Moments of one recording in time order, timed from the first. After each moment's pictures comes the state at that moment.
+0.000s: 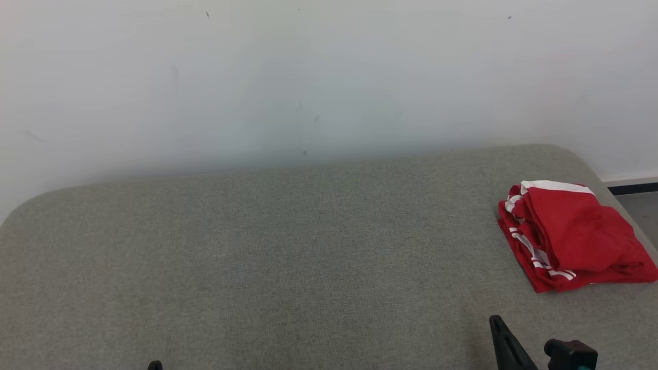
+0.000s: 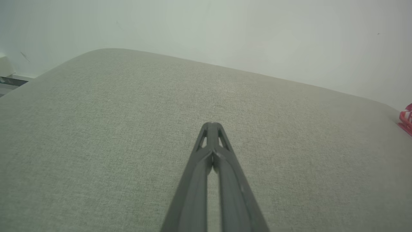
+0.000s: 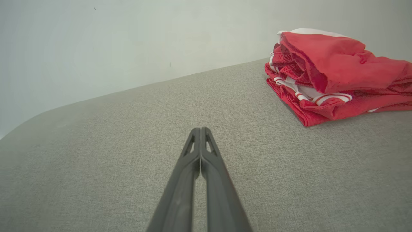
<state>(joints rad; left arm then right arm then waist) 0.16 0.04 0.06 0.23 -0.23 -0.03 -0.23 -0.03 -0.11 0.13 0.45 0.33 0.13 -0.23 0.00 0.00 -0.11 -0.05</state>
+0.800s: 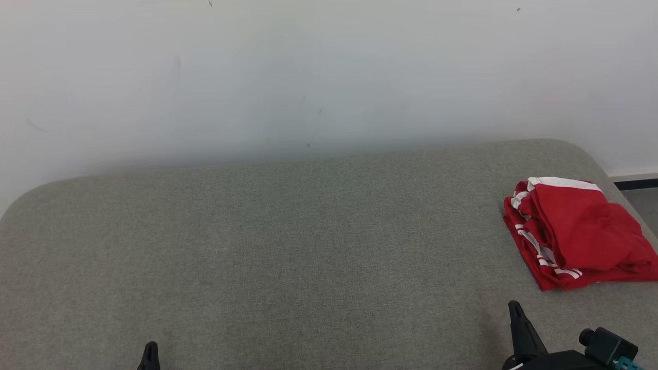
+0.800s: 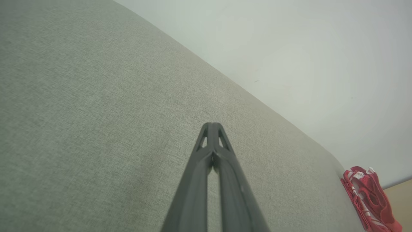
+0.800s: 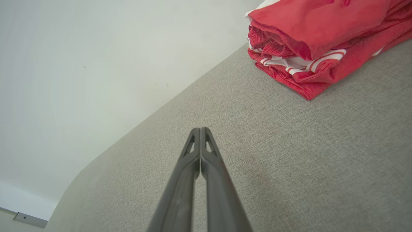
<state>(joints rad) 0.08 0.04 0.07 0.23 -0.64 -0.06 -0.13 -0.04 -0.09 0.06 0.39 0.72 0.13 -0.12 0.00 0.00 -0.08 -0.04</state>
